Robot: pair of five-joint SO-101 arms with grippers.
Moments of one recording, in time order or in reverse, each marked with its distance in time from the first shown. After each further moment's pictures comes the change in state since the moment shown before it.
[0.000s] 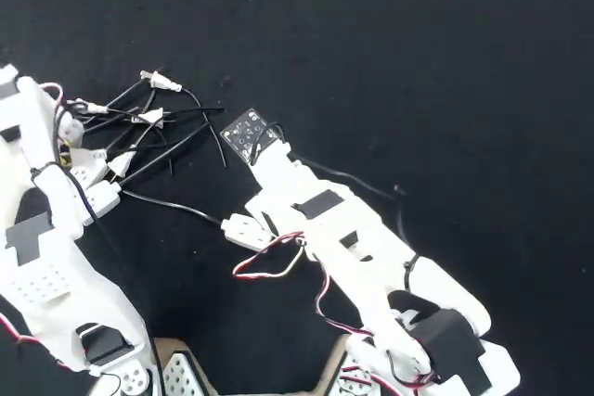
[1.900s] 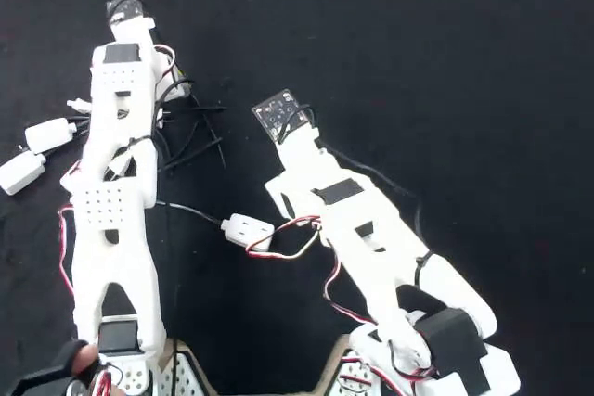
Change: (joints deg) left arm 22.1 40.2 -48.4 -0.5 -7.8; right arm 7.2 0.0 -1.2 0.0 -2.4
